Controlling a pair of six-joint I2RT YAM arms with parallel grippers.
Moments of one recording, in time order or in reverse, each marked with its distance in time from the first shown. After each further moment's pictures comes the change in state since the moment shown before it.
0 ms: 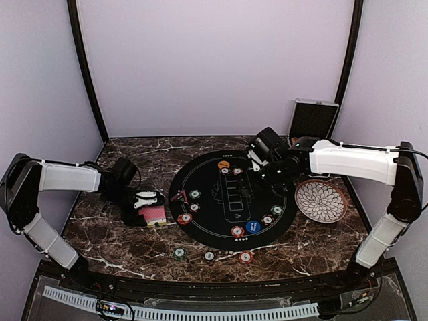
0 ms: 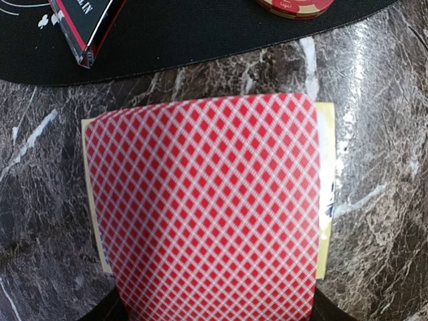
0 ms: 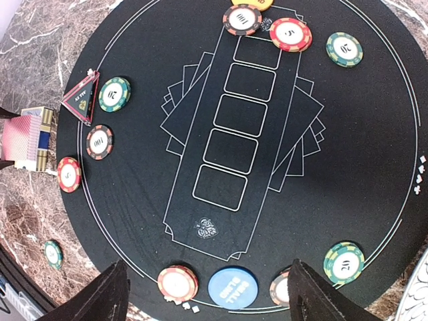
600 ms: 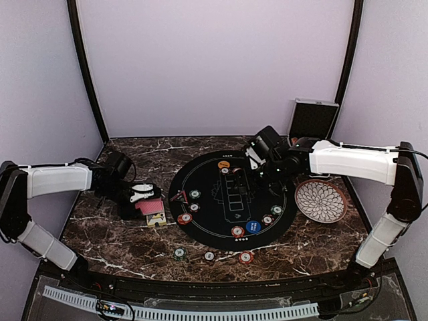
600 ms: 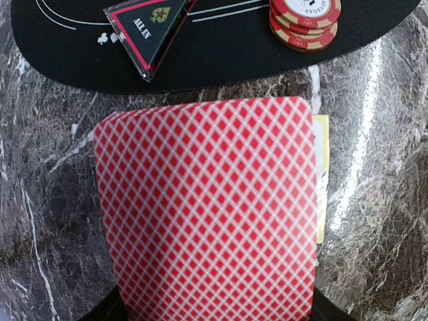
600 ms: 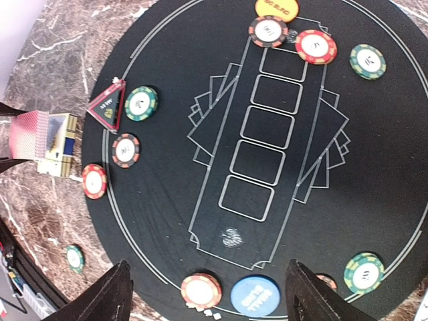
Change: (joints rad) left arm 0.000 -0.107 0.021 -0.055 -0.014 -0.012; right arm 0.000 0.000 -0.004 0.061 -0.063 0.018
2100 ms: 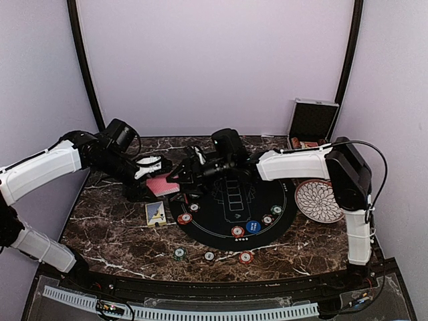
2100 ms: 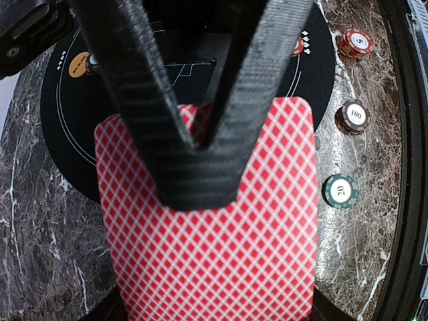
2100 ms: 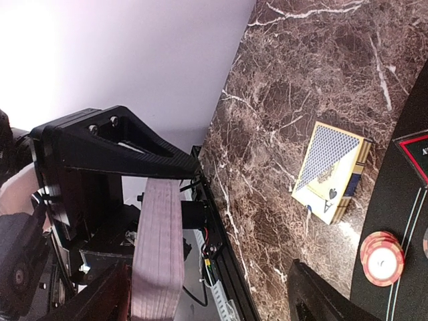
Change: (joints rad) left arm -0.161 -0.093 0.346 -0.294 0.175 -0.111; right arm 0.064 0.443 0.268 0.694 -0.766 0.447
